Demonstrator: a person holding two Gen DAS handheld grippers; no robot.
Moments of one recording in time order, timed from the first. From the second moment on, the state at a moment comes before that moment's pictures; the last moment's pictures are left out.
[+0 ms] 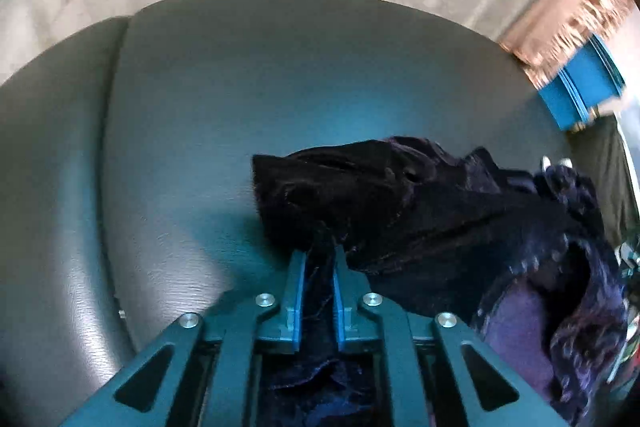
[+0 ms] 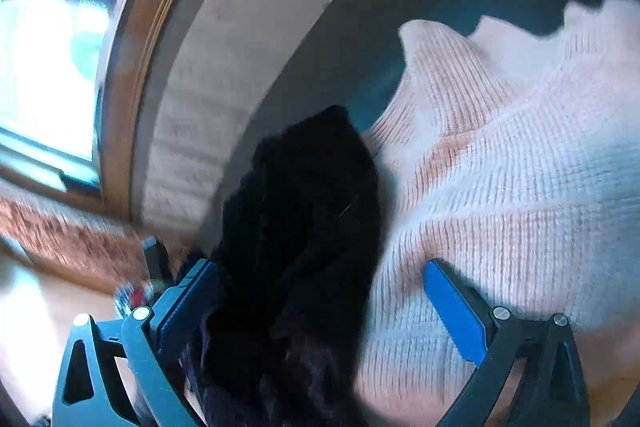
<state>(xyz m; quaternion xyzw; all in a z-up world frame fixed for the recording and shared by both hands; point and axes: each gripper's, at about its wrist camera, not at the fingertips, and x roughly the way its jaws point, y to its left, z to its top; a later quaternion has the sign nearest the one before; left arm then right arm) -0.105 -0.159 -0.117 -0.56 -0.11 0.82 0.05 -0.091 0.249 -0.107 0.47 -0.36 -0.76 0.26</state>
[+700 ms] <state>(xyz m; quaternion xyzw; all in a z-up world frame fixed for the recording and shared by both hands) -0.006 -0.327 -0.065 -0.48 -0.22 0.85 -0.06 -0.320 0.163 -0.081 0.48 -0.11 -0.84 0.23</state>
